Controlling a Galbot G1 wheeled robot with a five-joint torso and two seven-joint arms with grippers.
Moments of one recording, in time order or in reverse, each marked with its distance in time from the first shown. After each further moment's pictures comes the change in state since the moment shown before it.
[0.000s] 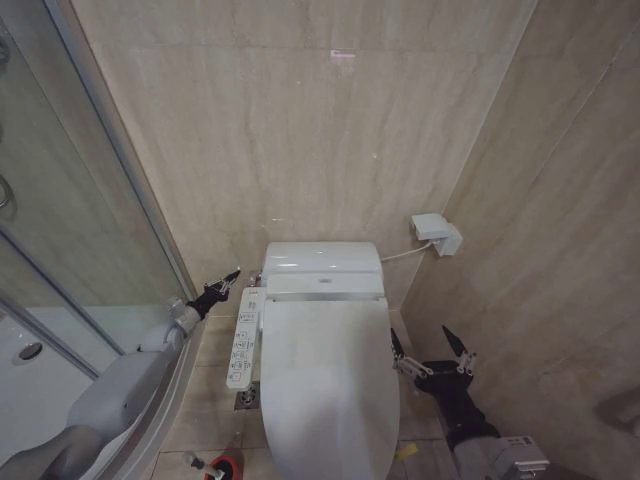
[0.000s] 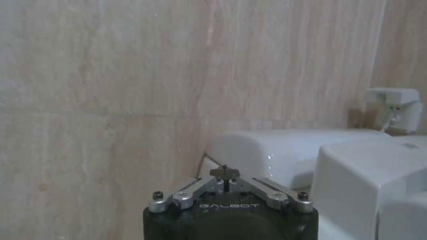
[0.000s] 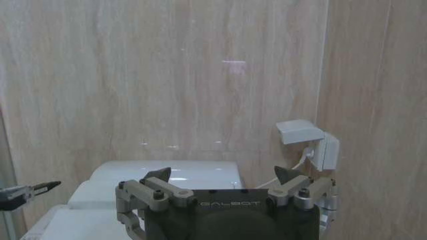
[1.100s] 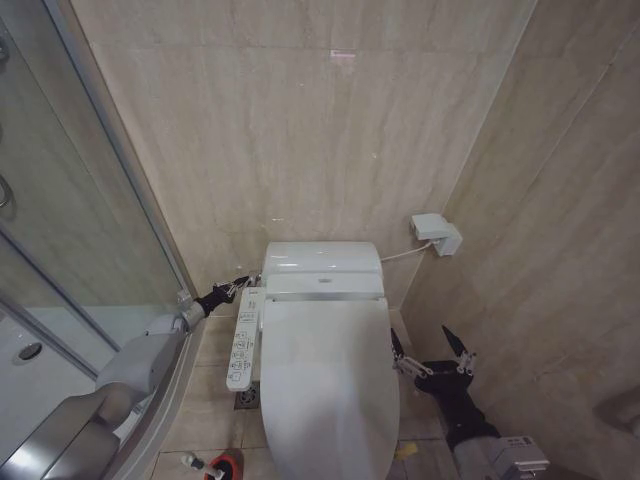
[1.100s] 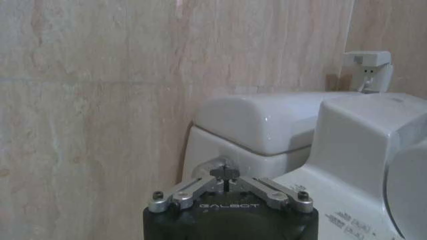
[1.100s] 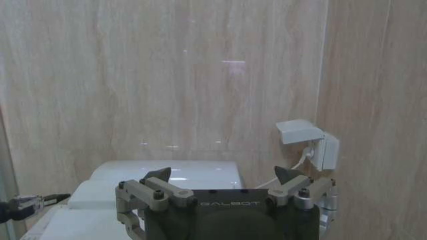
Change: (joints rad) left arm -0.174 -0.114 0.022 0.367 0.095 -0.058 0.229; right arm 0.000 0.000 0.000 0.000 0.000 0.000 0.000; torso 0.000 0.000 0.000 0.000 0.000
